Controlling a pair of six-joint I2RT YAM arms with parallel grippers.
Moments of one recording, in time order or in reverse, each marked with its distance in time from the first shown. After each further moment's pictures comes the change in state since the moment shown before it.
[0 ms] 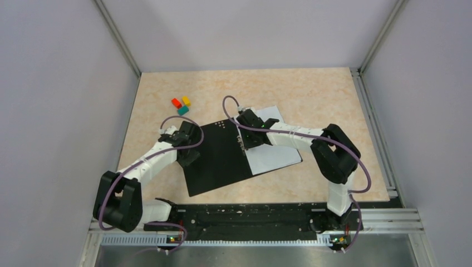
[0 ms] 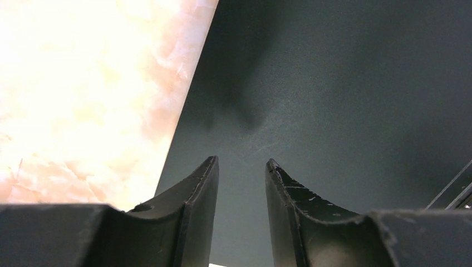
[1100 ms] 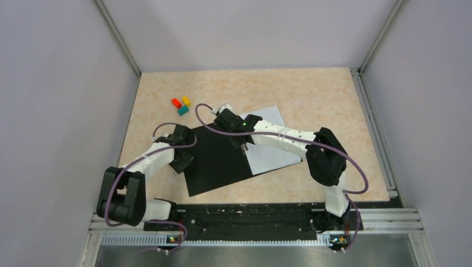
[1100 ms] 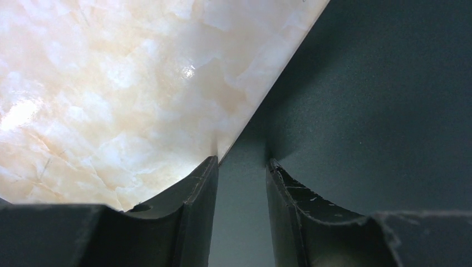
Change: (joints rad) left arm 0.116 0.046 -0.071 0.018 0.006 -0.018; right arm 0.156 0.066 0.322 -0.299 0.208 -0.230
